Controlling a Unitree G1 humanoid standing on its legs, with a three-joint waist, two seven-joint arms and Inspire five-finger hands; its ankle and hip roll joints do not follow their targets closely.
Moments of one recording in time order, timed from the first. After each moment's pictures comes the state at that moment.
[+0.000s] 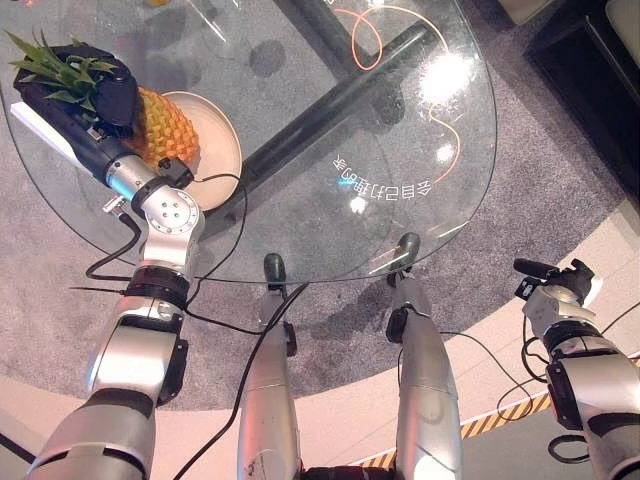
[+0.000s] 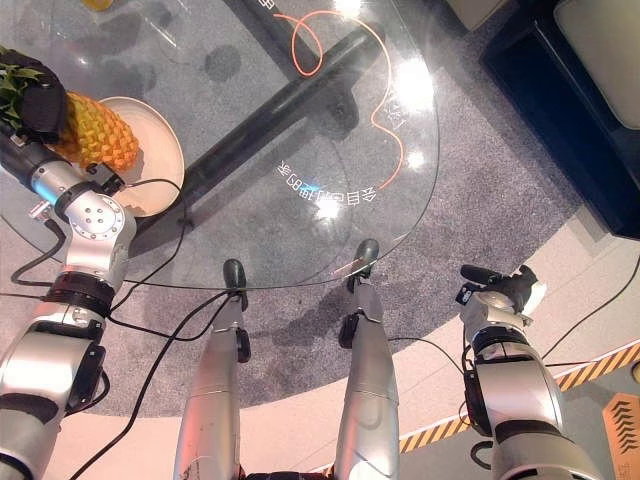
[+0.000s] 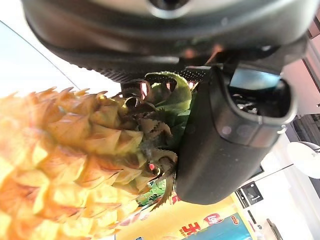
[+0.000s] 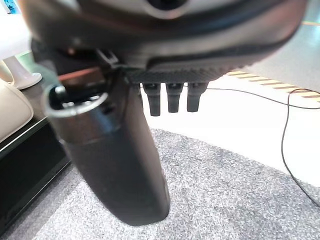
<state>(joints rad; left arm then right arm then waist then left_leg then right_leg) -0.97 0.53 -0.16 0.86 -0.28 -0.56 0.97 -0.81 -0.58 0.08 1.31 0.66 0.03 -0.52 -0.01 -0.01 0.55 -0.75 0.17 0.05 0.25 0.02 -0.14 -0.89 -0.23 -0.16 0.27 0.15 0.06</state>
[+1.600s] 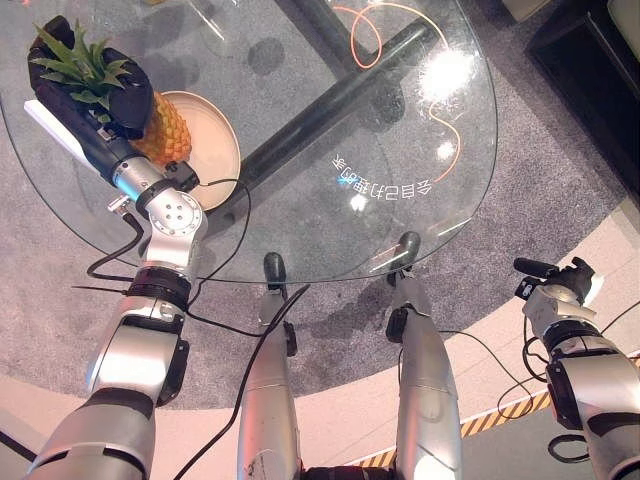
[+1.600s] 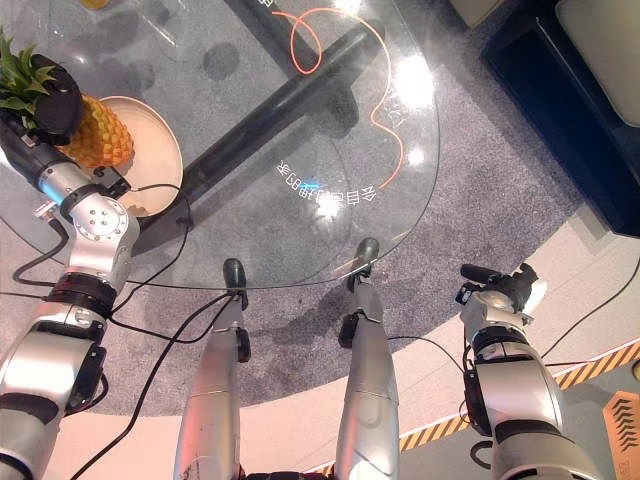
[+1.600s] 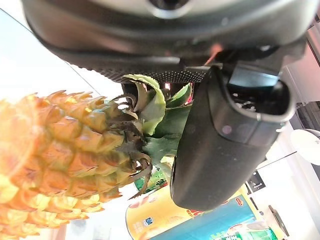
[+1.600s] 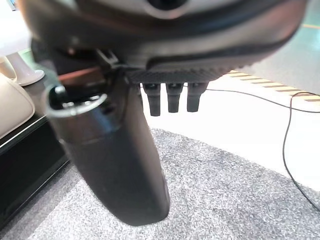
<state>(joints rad) -0.97 0.53 -0.19 0.87 -0.30 -0.57 0.93 -0.82 -0.58 0.08 1.31 0.63 0.03 -0.52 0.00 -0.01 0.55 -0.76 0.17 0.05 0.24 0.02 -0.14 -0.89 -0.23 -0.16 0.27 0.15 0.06</state>
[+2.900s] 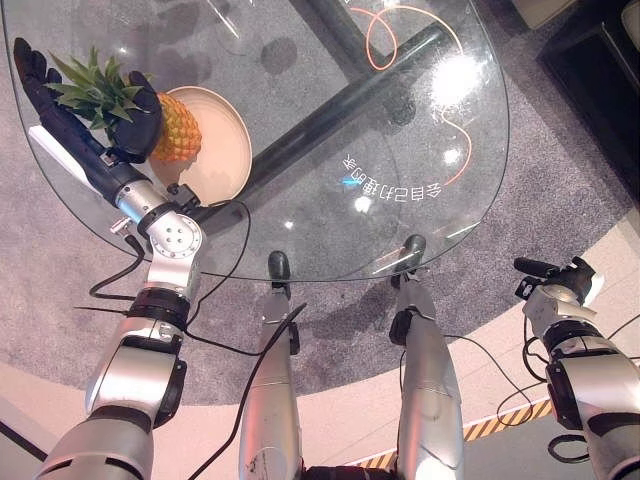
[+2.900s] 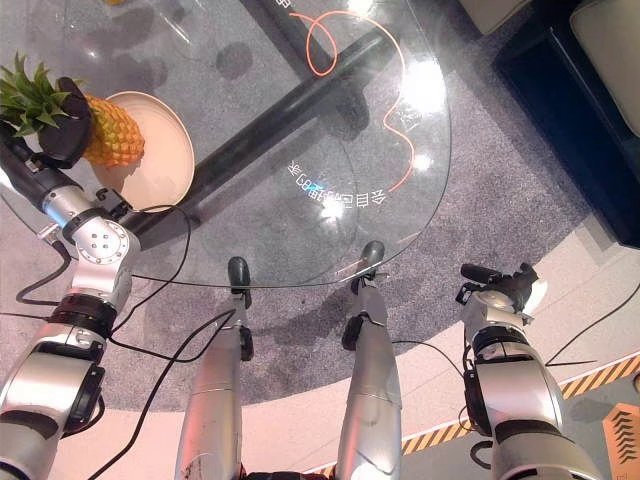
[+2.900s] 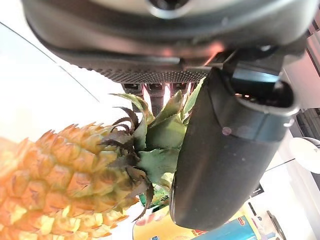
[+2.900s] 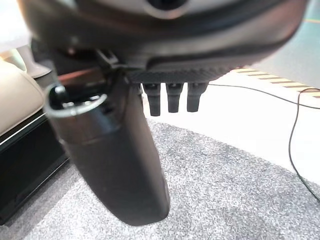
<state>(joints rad) -0.84 0.53 -0.18 0.80 -0.30 -0.64 0.91 -0.81 -0.58 0.08 1.31 0.63 0.03 -0.53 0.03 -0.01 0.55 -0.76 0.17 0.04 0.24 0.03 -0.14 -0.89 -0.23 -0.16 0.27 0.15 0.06</state>
